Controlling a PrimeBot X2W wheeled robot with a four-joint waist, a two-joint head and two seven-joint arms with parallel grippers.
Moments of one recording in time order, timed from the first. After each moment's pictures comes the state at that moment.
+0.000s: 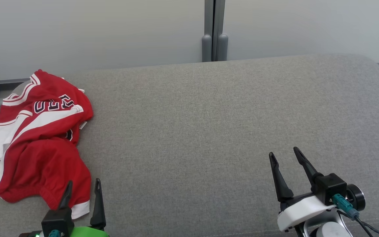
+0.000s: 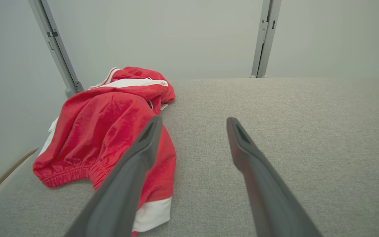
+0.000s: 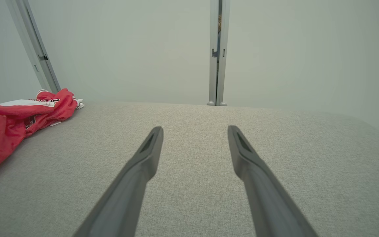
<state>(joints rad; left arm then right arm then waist) 0.09 0.12 -0.08 0.17 -0.17 0.04 -0.21 -0.03 -0.05 0.12 0.19 0.08 0.13 -0.26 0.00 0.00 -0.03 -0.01</state>
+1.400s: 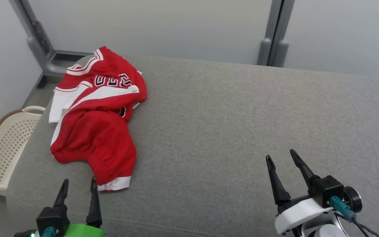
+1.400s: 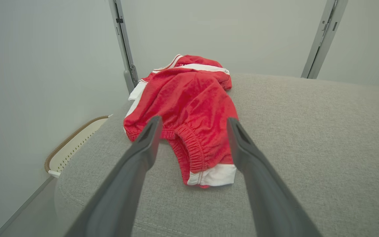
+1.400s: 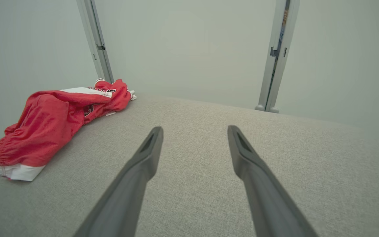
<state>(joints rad) 0.09 0.15 -0.10 0.14 -0.20 0.06 -0.17 -0.02 -0.05 0.14 0.19 0.09 0.13 -0.26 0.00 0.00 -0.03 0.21</state>
